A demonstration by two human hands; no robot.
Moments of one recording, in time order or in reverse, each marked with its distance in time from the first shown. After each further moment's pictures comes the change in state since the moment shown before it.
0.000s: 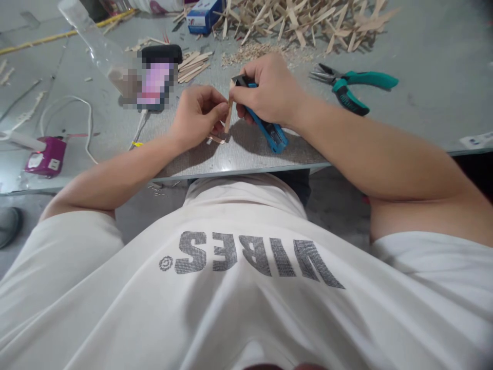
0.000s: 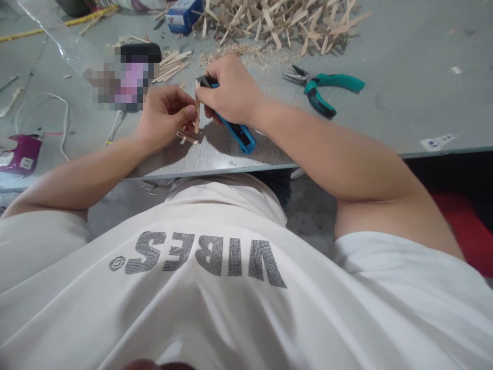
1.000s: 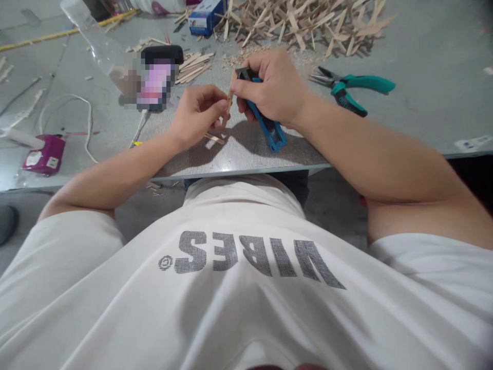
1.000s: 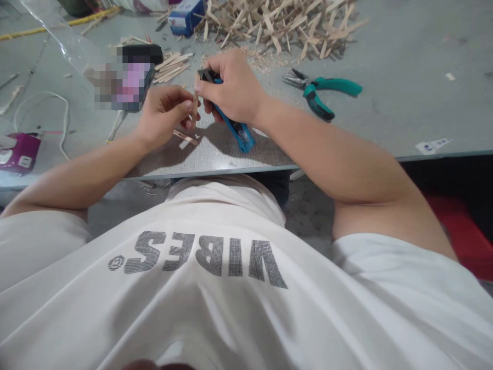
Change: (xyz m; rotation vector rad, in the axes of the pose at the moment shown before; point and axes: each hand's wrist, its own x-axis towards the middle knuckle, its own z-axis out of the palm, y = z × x) left_hand -0.001 0.018 -0.002 0.112 0.044 -0.029; right_hand 0.002 -0.004 0.000 0.061 0.008 -0.074
